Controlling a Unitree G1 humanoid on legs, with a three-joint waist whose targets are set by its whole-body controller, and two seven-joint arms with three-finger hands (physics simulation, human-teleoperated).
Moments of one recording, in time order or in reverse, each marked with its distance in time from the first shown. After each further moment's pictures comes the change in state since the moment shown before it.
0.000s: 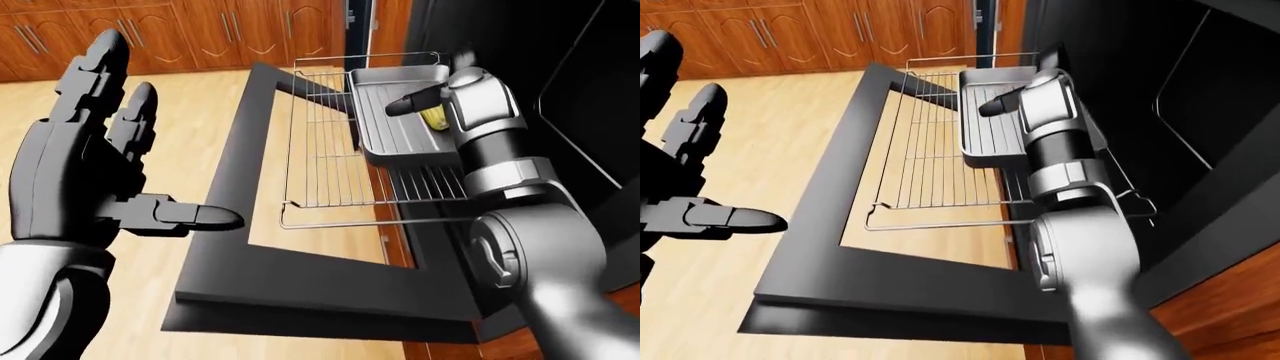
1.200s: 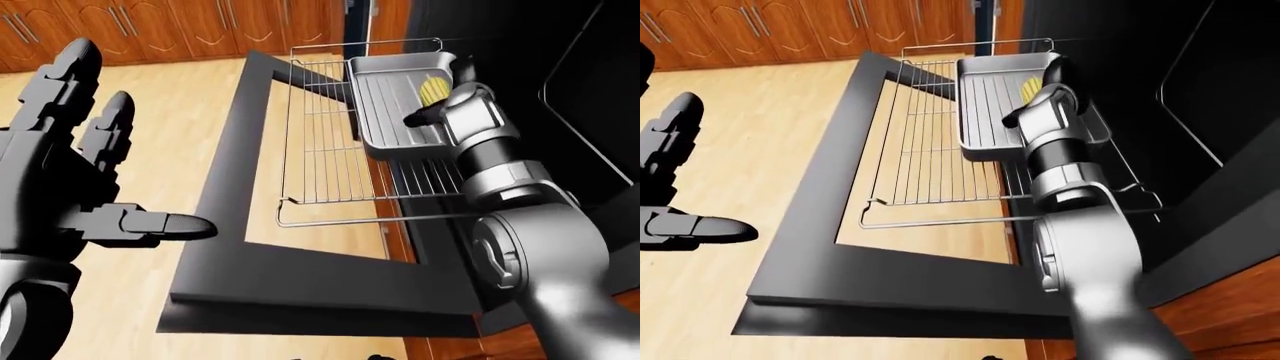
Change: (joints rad) left arm 0.101 0.159 0.135 0.045 -0.306 -0.058 0.143; right arm 0.004 -0.014 0.040 0.180 -0.157 -0.128 -0.067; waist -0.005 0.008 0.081
